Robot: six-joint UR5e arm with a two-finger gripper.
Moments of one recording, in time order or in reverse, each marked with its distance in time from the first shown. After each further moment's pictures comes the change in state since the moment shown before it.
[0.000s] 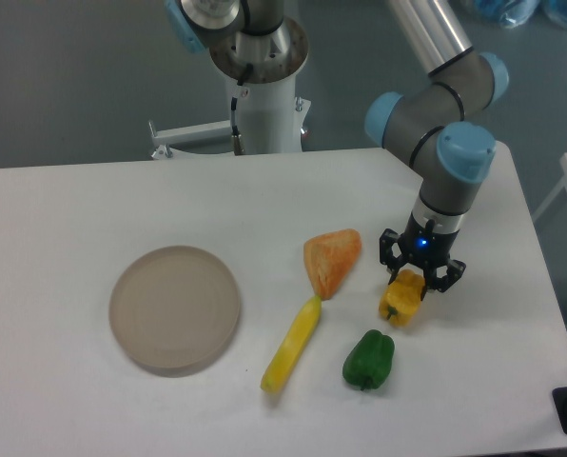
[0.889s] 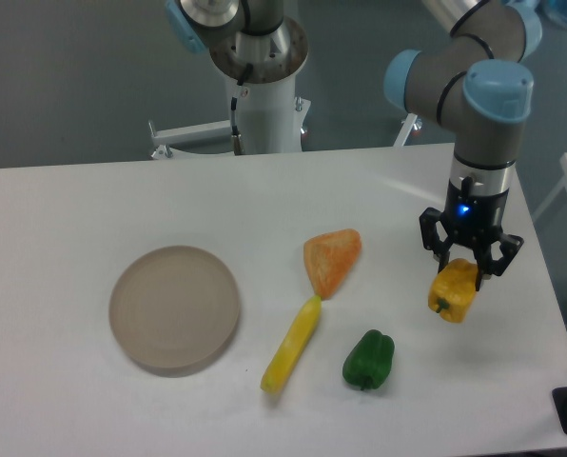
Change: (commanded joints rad) arm 0.006 0.043 0.152 -0.044 0.054 0.037
